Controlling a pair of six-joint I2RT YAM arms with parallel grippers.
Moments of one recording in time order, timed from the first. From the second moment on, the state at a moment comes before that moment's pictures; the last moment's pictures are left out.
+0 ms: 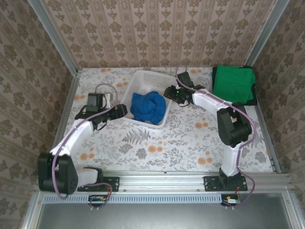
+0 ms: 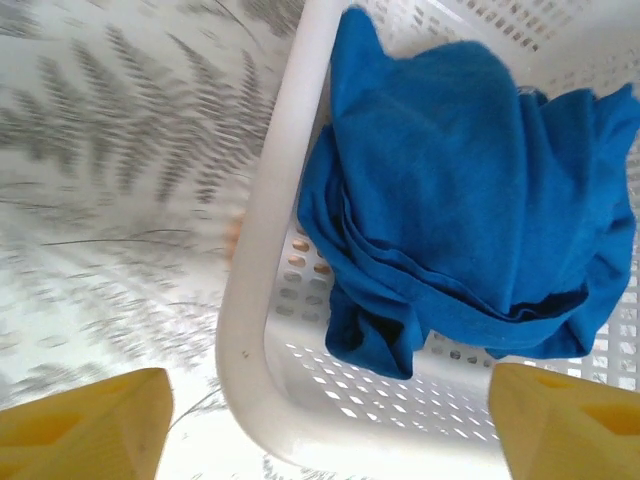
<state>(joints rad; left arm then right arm) -0.18 1.21 0.83 -0.44 0.31 -0.35 0.40 1.95 1.47 -0.36 -0.19 0.75</state>
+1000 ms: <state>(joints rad) -0.89 1.92 1.60 -0.78 -0.24 -0.34 -0.10 1.25 0.91 -0.51 -0.15 0.64</state>
